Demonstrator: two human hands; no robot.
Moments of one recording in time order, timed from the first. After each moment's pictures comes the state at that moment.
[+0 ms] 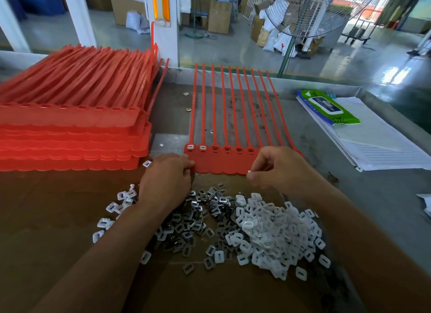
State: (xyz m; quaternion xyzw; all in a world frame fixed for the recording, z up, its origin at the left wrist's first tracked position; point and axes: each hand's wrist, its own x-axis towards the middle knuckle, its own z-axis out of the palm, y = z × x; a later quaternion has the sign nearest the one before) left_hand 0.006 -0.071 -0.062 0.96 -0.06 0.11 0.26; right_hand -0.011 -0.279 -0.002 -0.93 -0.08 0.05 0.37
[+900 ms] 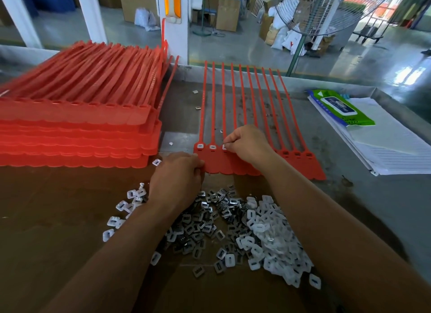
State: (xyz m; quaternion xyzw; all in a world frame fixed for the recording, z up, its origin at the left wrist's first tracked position) left_hand 0.003 -0.071 -0.060 0.95 -0.06 0.13 0.28; right_hand 0.081 -0.223 -0.036 -0.94 -0.03 0.02 0.34
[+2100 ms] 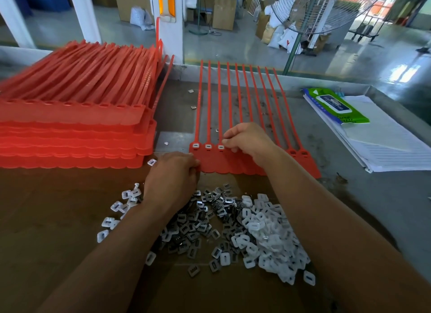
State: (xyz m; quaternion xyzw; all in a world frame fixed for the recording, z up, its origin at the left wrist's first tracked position) left_hand 0.003 -0.072 -0.060 0.95 -0.07 0.13 0.27; right_hand 0.080 -0.231 -0.027 -0.88 0.03 0.08 0.46
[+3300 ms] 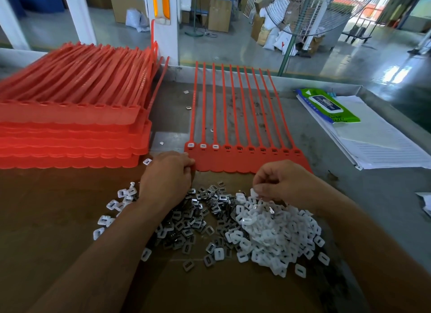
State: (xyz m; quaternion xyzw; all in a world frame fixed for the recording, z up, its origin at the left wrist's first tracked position) left_hand 0.007 -0.071 -0.063 0.95 -0.05 0.12 0.27; right_hand -0.021 -0.291 -0.008 -0.91 -0.10 0.16 0.36
